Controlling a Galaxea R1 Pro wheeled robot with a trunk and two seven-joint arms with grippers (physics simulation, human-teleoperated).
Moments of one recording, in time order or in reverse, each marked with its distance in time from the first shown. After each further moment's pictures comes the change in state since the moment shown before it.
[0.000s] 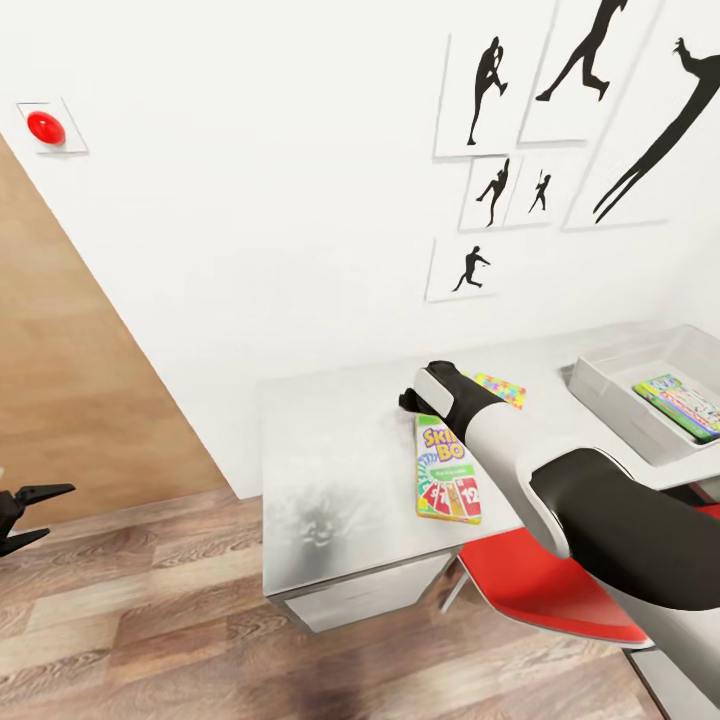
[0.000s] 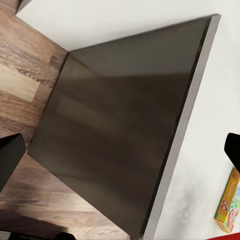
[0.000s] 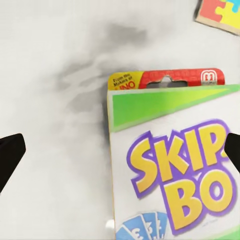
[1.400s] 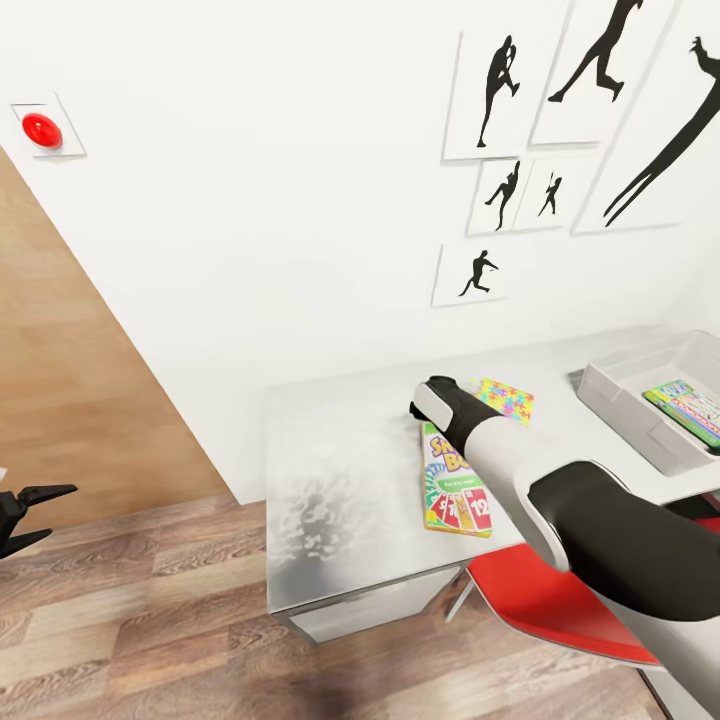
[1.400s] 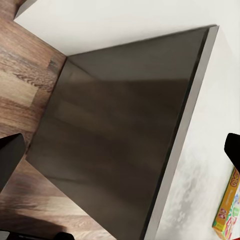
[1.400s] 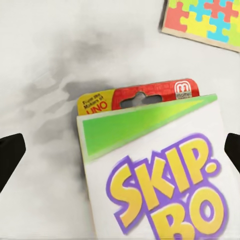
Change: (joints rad) left arm 0.000 -0.006 0.000 0.001 -0.001 -0.002 0.000; right arm 0.045 0.000 -0.003 0.007 -0.010 -0.123 -0.129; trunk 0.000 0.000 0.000
